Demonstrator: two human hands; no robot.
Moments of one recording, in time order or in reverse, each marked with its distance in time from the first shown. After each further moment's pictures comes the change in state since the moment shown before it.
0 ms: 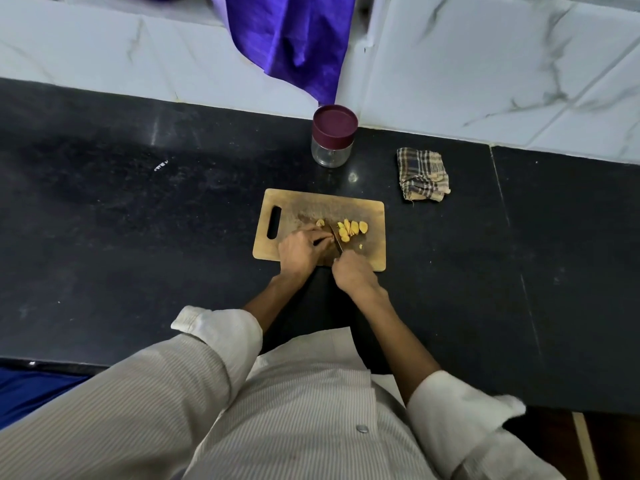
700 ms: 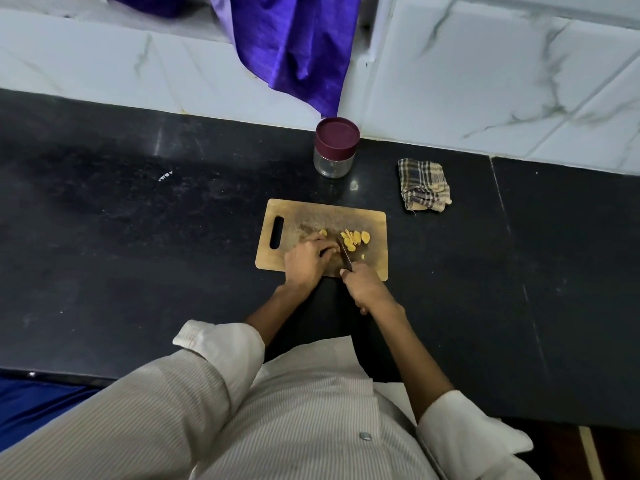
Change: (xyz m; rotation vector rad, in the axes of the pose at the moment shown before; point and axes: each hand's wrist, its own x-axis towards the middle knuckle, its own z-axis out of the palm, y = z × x) left_hand 0.000 0.010 -0.005 0.082 -0.079 0.001; right_hand 0.008 0.015 -0.009 0.228 -0.158 0.027
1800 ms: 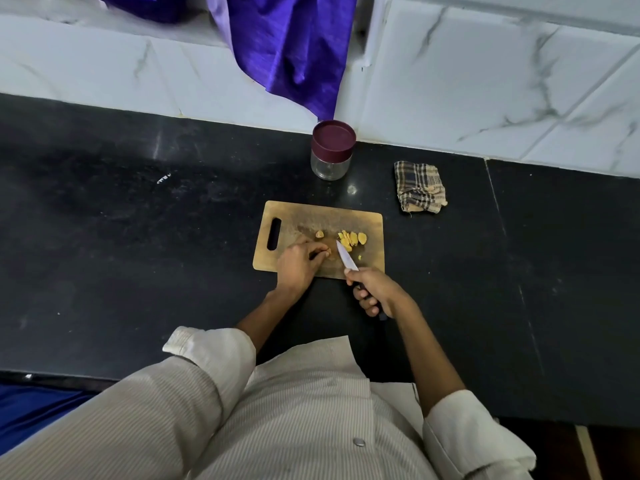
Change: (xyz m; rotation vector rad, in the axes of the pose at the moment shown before) left_hand -0.003 -0.012 0.002 -0.051 0.043 -0.021; right_hand -0.005 0.023 -0.028 0.422 -0.274 0.127
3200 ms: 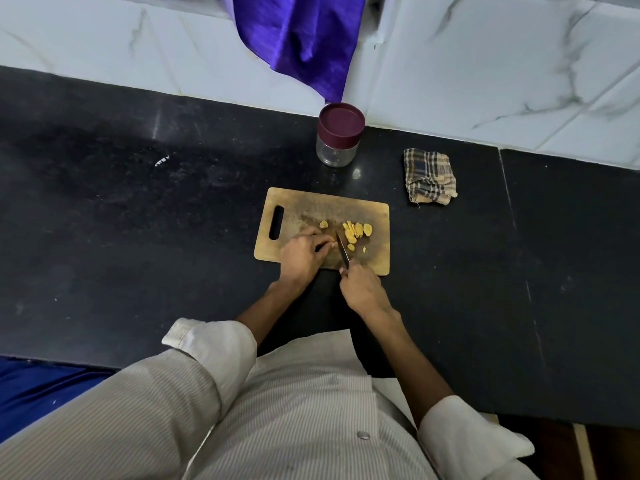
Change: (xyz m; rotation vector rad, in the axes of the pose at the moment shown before) left_hand 0.001 0.002 0.002 -0.042 -0.002 0.015; right_hand 0.006 0.002 0.044 -0.691 0.422 -0.241
